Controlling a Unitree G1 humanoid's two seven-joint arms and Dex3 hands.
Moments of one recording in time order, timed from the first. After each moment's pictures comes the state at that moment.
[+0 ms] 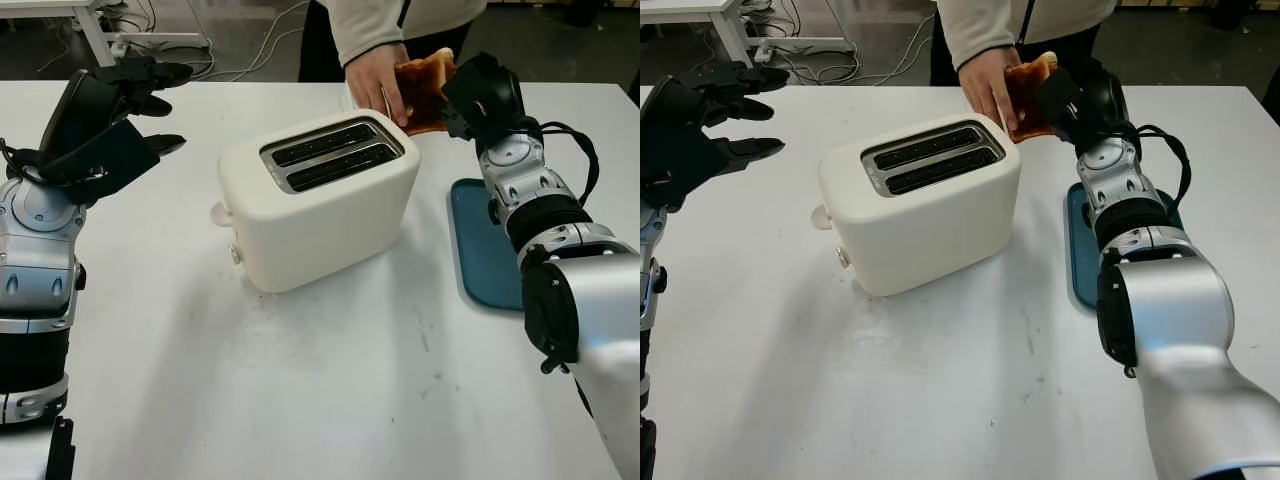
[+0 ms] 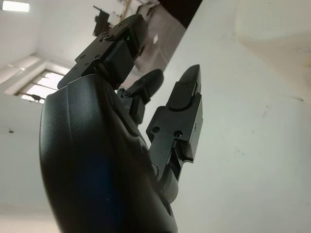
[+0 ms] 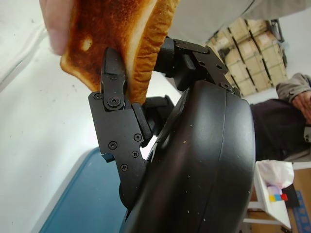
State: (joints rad) left arm -0.50 0.56 0.11 -0.12 0.19 0.24 -0.26; right arm -1.20 -0.35 -0.01 1.34 -0.29 -0.10 -0.17
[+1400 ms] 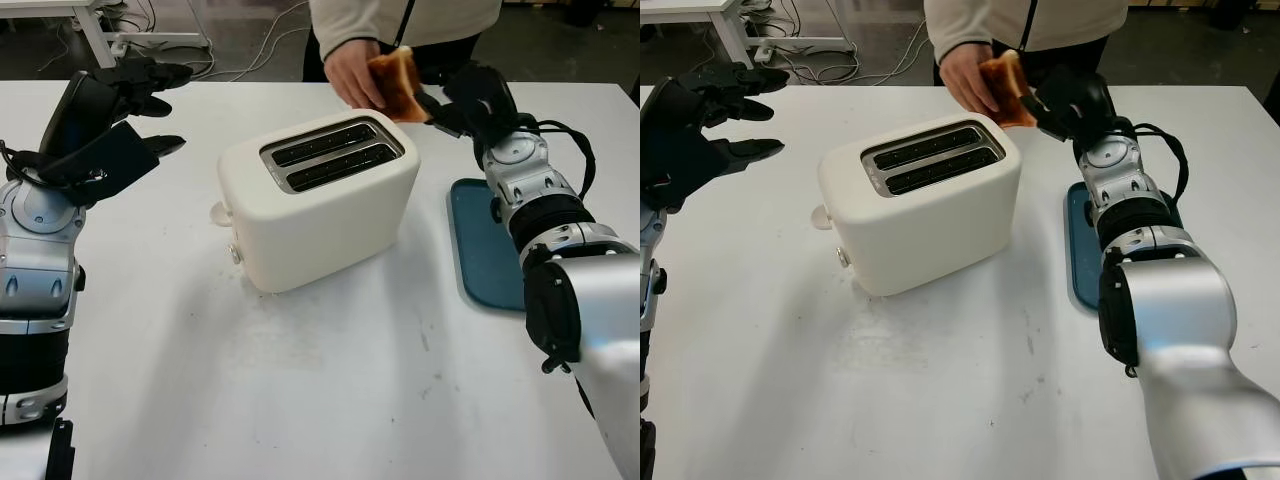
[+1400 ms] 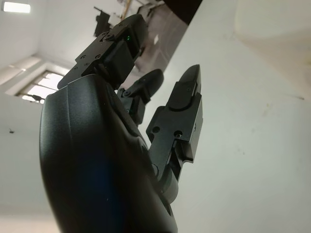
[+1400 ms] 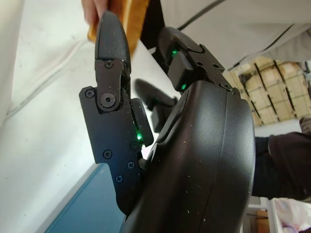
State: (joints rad) left arm -0.47 0.56 0.14 -0.12 0.19 0.23 -0.25; right arm -1.20 -0.36 0.00 1.34 -0.27 -0.16 0.01
